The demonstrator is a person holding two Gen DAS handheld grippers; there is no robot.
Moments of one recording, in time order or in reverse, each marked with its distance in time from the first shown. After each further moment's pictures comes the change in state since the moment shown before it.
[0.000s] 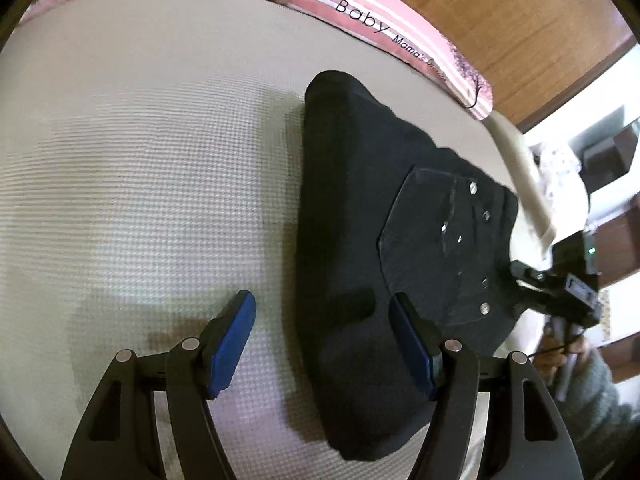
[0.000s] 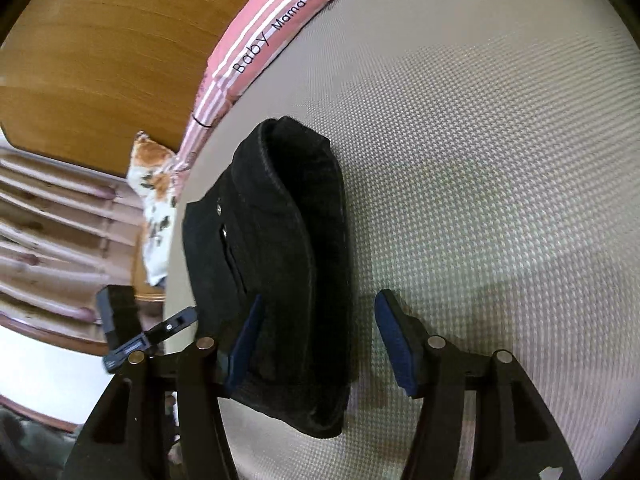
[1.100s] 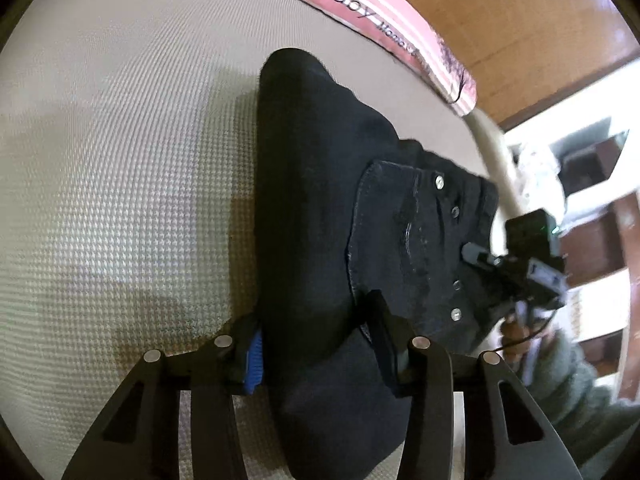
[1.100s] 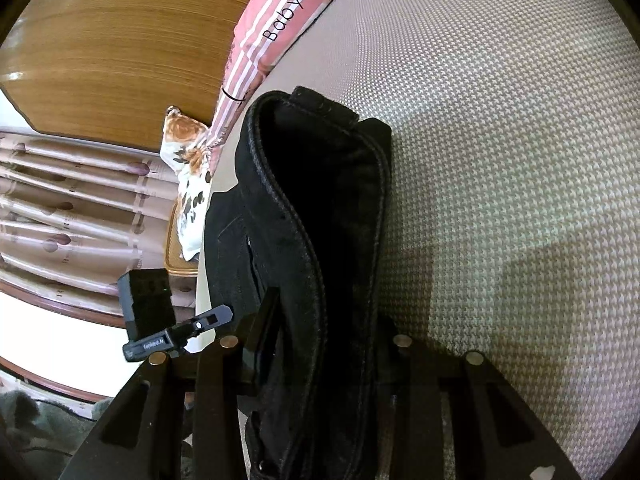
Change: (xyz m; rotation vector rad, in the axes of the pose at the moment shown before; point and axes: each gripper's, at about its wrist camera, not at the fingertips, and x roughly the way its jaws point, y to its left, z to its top) left arm 0.022 -0.017 0.008 -0.004 0.048 -0.062; right arm 0.039 0.008 0.012 -0.033 0.105 0.126
